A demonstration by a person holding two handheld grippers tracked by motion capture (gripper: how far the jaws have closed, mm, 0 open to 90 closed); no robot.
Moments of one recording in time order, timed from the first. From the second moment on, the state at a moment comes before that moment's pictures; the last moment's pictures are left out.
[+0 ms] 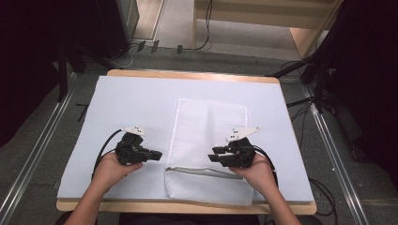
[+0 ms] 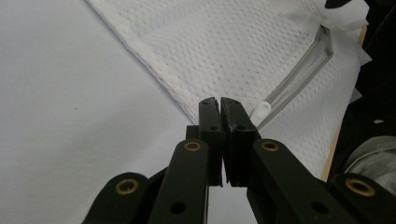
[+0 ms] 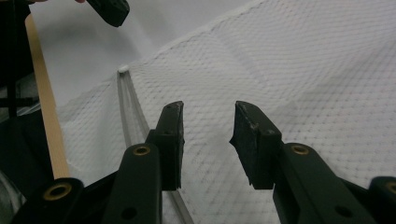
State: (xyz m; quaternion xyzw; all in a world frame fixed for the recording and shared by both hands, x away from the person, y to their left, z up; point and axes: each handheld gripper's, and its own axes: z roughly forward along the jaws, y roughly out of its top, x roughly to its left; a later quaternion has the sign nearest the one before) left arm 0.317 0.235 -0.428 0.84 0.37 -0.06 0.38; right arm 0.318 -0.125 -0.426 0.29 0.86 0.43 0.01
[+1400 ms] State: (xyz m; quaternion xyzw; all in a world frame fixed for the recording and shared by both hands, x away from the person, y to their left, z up) left arm 0.327 0.207 -0.454 0.85 0.36 -0.10 0.36; right arm 0.308 -0.027 -0.431 0.19 0.89 0.41 -0.02
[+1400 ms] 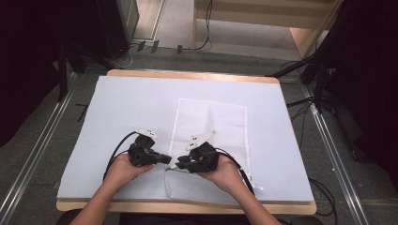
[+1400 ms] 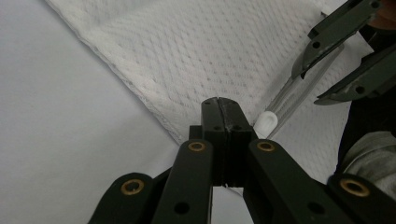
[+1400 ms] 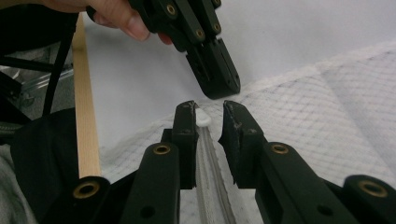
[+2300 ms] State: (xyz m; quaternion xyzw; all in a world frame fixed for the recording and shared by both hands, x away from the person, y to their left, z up) left arm 0.323 0.212 -0.463 0.85 0.37 -0.13 0.34; right arm 0.322 -0.005 -0.470 0.17 0.90 0.40 -0.08
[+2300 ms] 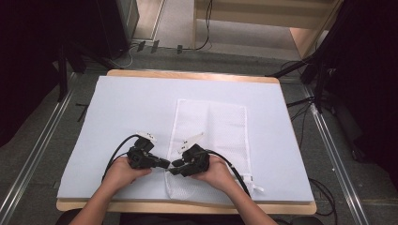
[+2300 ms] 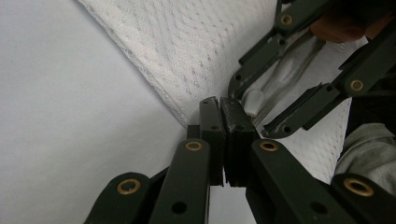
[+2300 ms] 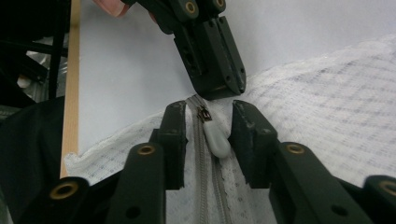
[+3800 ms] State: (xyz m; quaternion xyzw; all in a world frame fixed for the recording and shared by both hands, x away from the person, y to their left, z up) left arm 0.307 0.204 -0.459 0.86 0.38 -0.11 0.32; right arm 0.310 -0.007 -0.472 0.14 0.91 0.39 -0.04
